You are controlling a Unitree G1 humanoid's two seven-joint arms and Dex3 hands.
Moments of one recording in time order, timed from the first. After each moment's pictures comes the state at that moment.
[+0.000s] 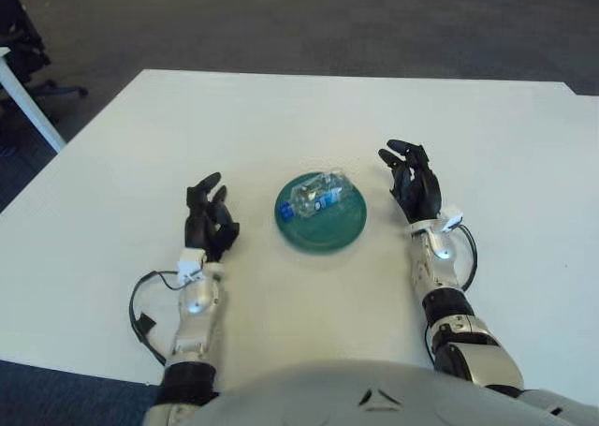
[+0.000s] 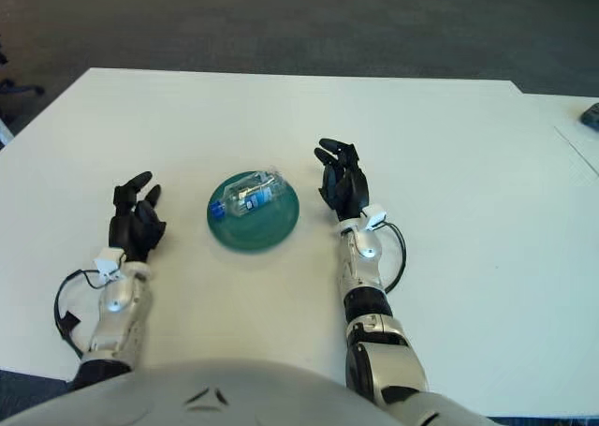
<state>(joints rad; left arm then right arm) 0.14 0.01 0.06 0.22 -0.09 -0.44 0.14 -0.27 0.05 -0.14 0.73 0.23 -0.71 0.26</state>
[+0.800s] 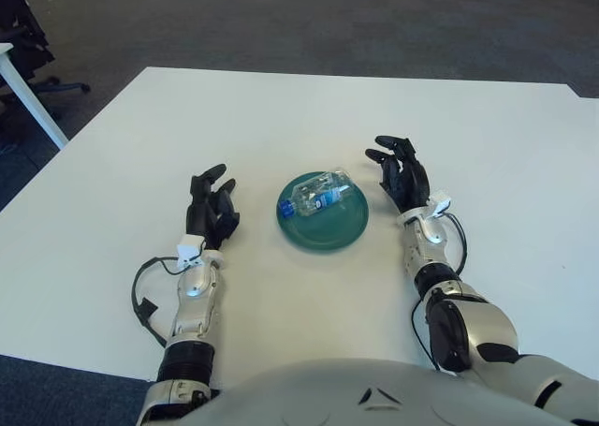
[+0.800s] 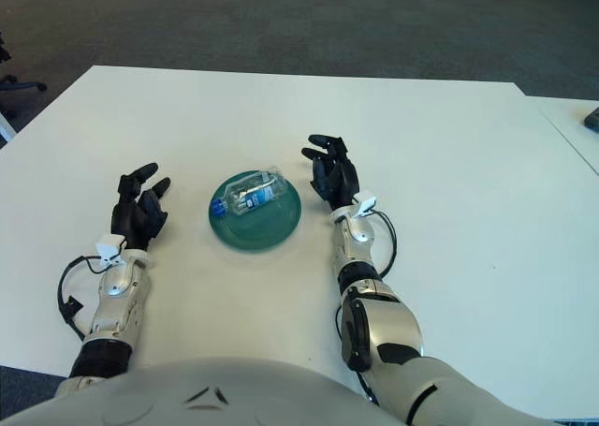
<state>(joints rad) 0.04 0.03 0.10 0.33 -0.08 -0.43 0.08 -0.48 0.05 -0.25 1.11 0.22 -0.85 0.40</state>
